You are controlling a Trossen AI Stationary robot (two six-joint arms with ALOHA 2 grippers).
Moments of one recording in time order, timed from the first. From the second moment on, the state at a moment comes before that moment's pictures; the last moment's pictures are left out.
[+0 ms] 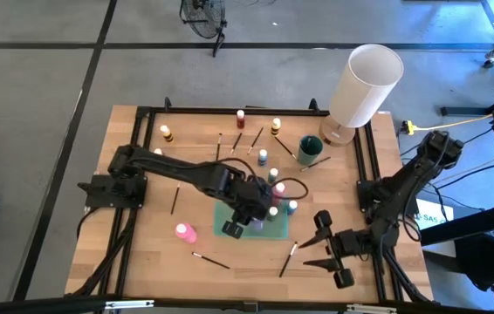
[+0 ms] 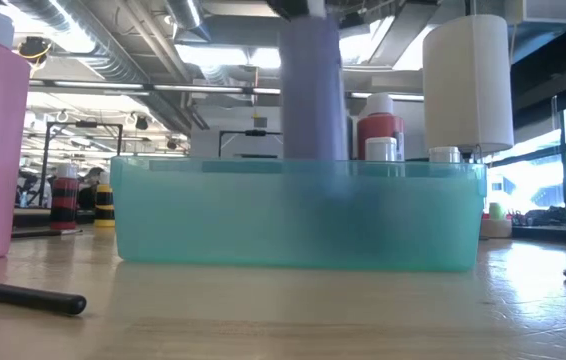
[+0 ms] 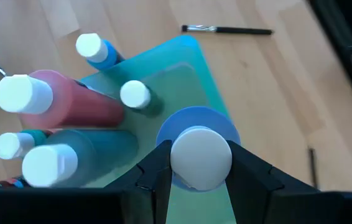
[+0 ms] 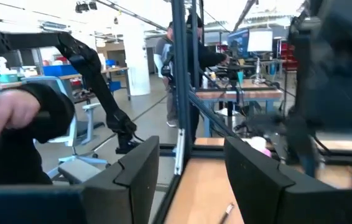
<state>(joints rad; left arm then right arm) -0.21 1.94 1.90 -1.05 0.02 0.19 0.91 1.34 0.64 0.85 0.64 0.01</state>
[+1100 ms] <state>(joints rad) -0.13 2.00 1.90 -1.01 -0.06 0.25 1.03 1.63 1.06 0.73 0.65 -0.21</state>
